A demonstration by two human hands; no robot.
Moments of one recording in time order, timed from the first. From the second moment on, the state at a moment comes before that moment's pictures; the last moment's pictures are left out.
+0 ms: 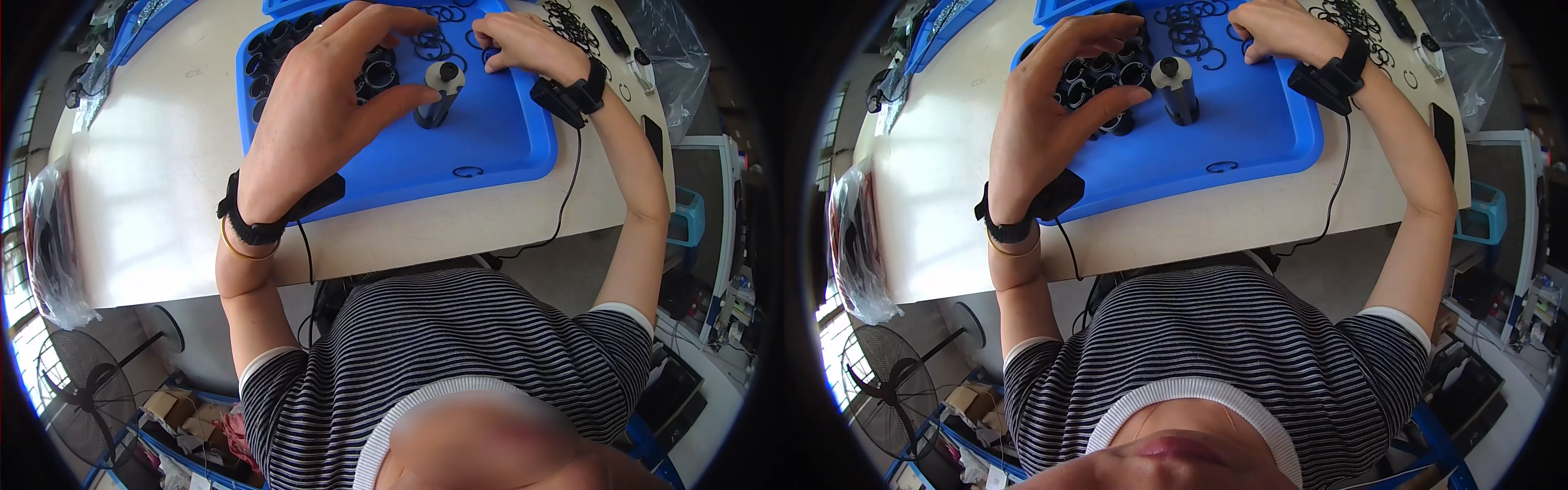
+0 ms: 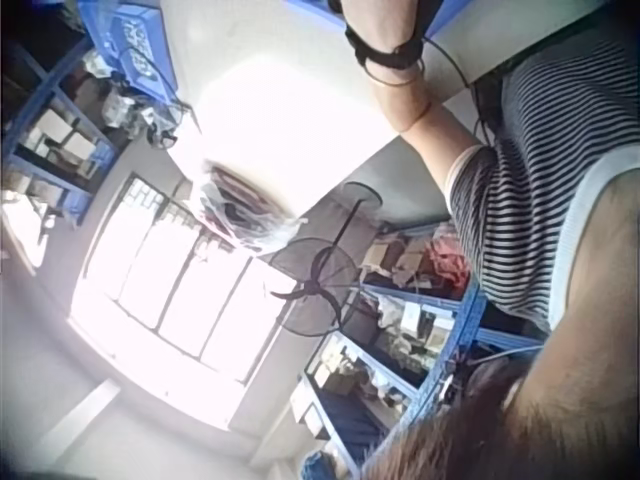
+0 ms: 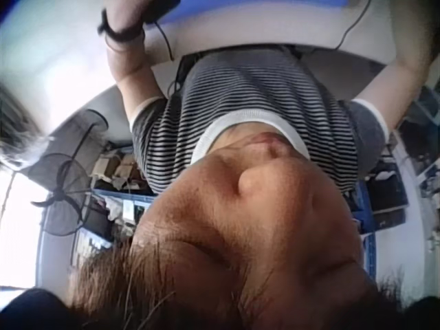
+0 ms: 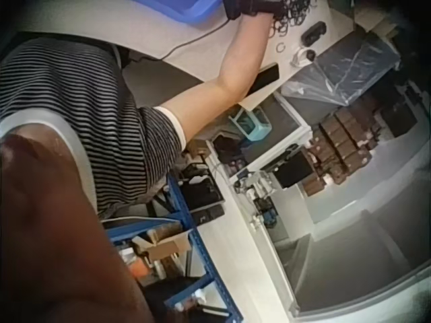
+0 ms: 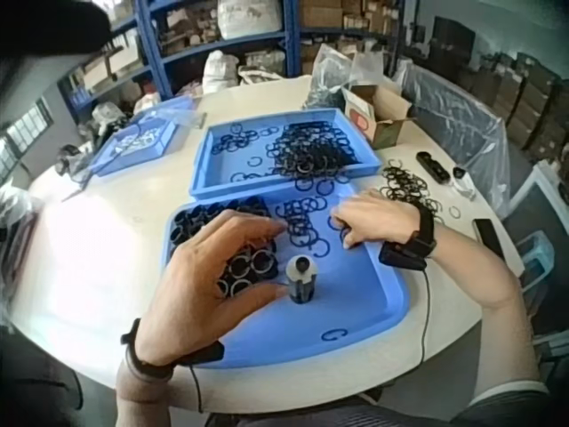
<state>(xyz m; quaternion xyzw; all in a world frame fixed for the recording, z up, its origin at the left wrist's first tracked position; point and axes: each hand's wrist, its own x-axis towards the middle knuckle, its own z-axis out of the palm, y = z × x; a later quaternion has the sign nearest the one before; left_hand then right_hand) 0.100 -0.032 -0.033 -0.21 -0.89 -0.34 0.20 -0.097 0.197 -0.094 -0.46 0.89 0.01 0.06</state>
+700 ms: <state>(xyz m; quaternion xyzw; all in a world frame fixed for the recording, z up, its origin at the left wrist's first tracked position) 0.096 -0.035 -0.035 -0.20 -0.89 -0.37 0.20 -0.116 0.221 -0.077 -0.46 0.86 -0.22 0.09</state>
